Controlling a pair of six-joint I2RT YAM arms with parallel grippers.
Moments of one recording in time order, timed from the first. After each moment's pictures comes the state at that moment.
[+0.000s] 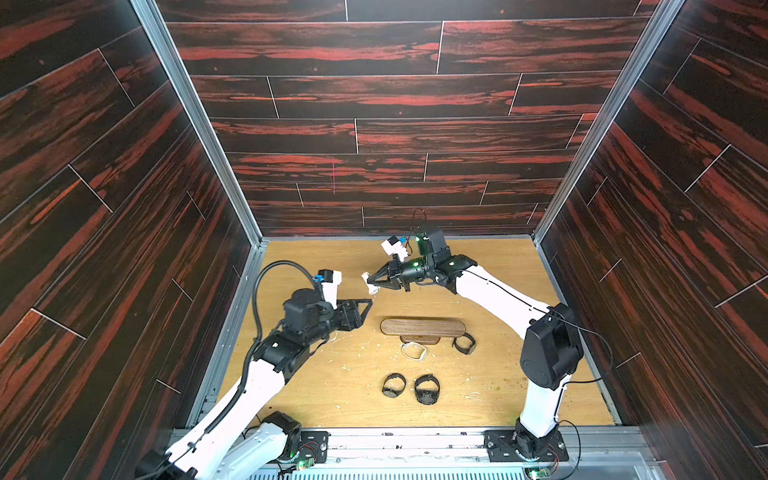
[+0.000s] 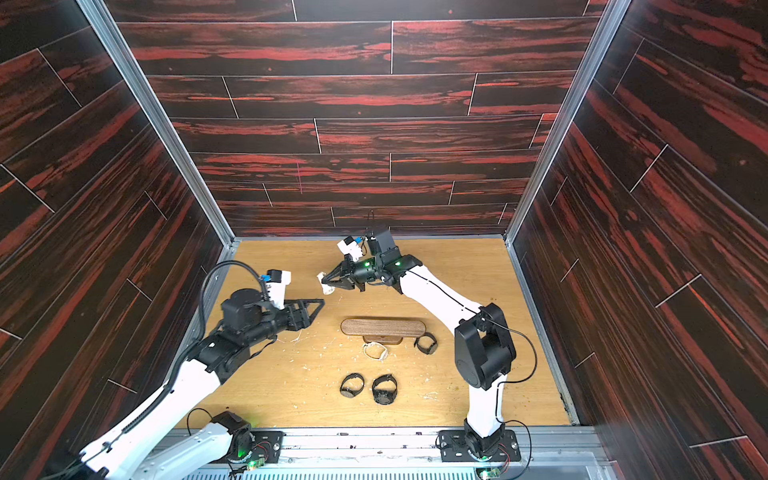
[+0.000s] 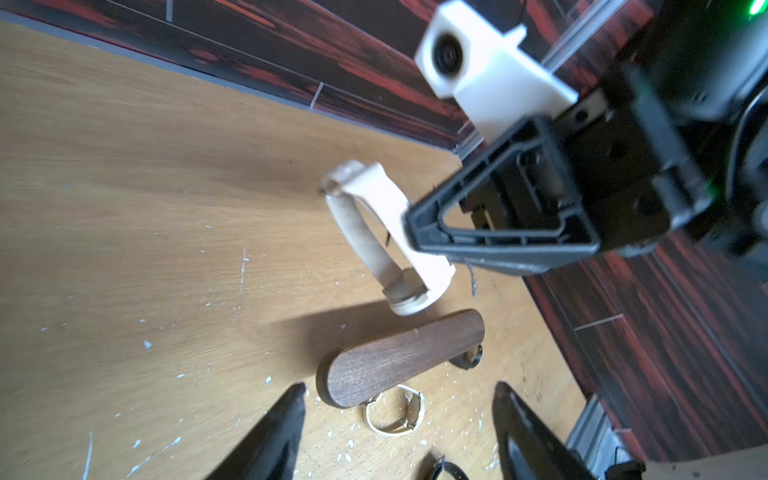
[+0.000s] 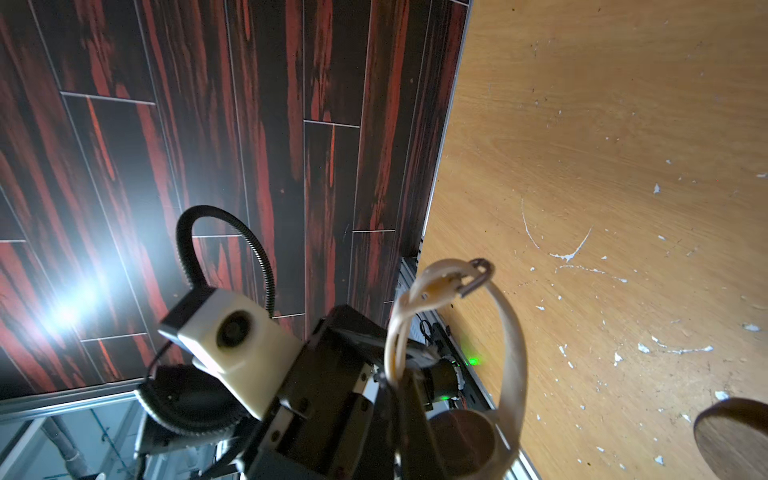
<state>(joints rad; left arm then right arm) -0.42 0.97 0.74 -0.16 0.33 -0.53 0.64 1.89 1.63 -0.29 -0.94 0.96</state>
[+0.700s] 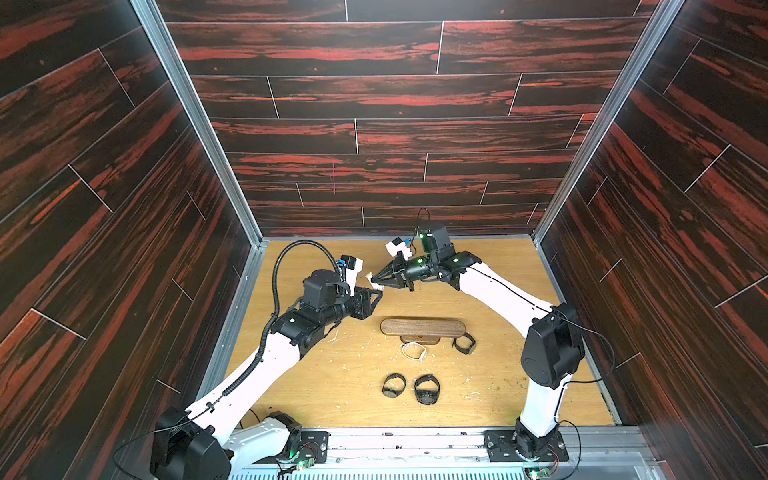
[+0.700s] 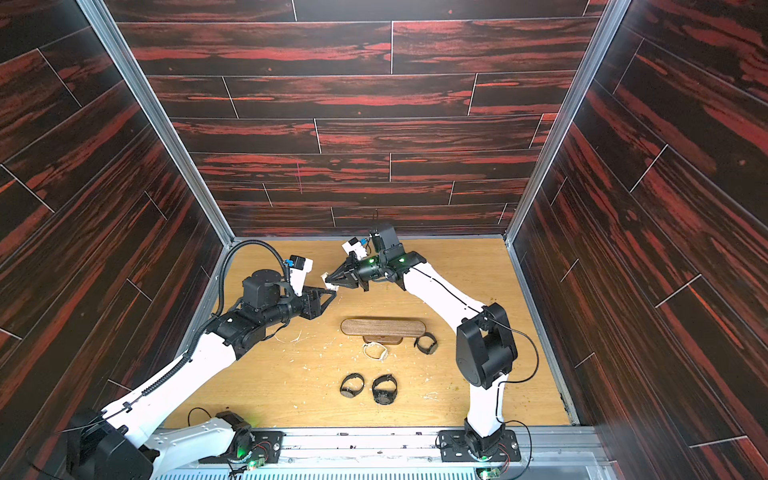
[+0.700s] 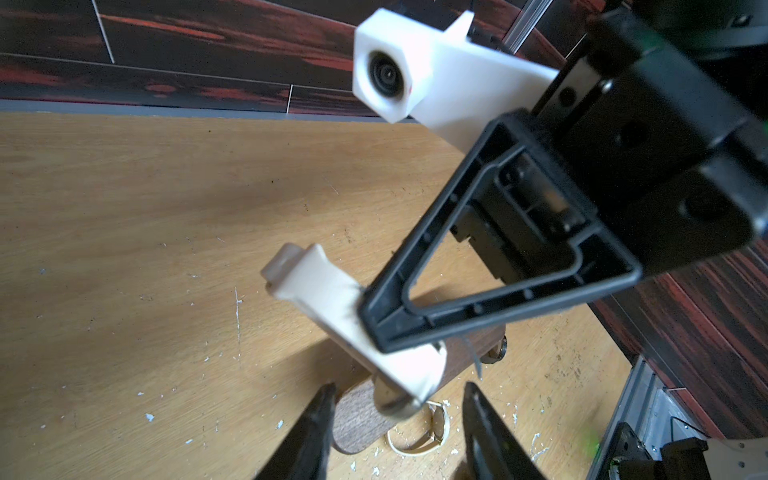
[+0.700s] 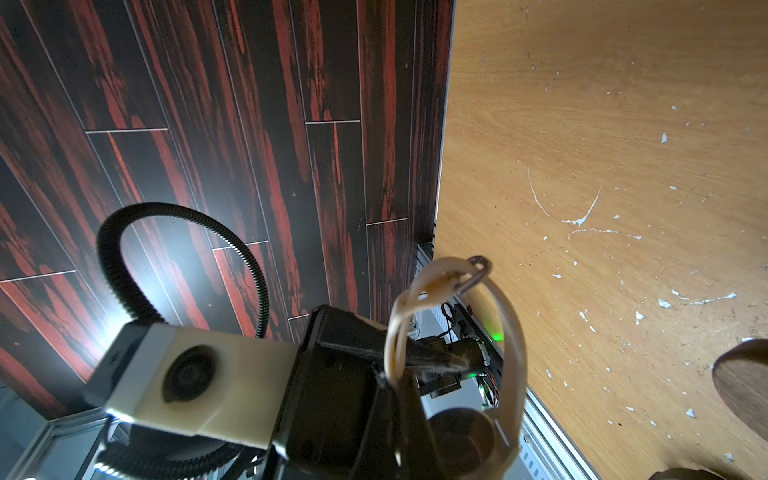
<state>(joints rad) -0.47 1.16 0.91 -0.20 0.32 -0.35 0.61 1.89 1.65 -0.35 -1.00 1.06</state>
